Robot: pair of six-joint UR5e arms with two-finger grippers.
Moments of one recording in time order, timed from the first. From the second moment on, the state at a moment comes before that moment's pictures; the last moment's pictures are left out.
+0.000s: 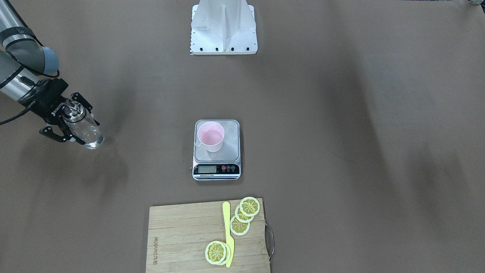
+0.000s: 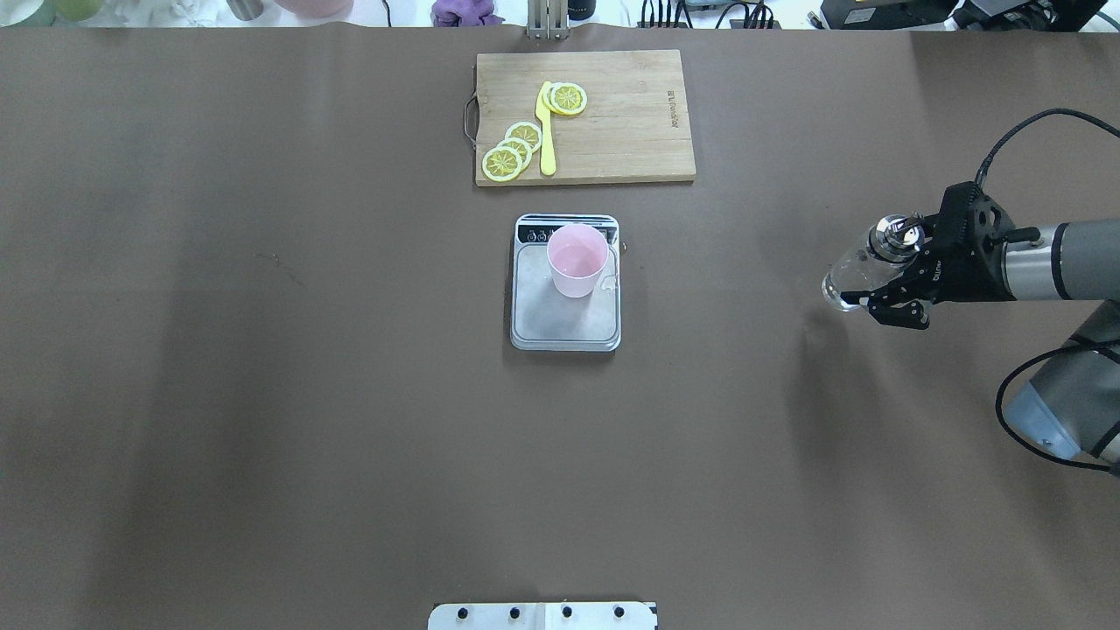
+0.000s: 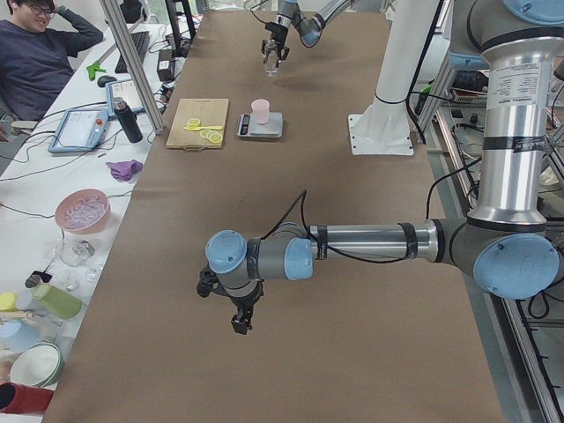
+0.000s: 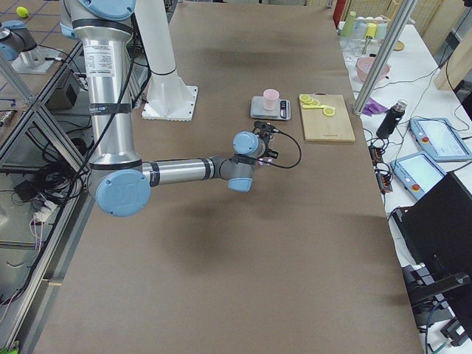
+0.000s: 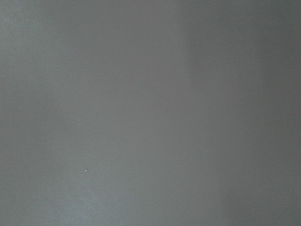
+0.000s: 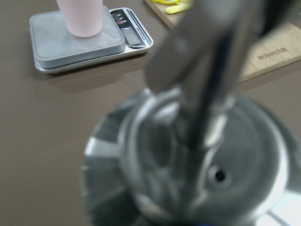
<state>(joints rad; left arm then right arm) -1.53 -1.55 -1.54 -1.55 -2.33 0.26 0.88 -1.51 1.51 -0.20 2.12 0.17</state>
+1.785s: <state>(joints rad) -1.53 -1.55 -1.53 -1.55 -2.33 0.26 0.84 -1.39 1.35 -0.15 2.12 0.23</state>
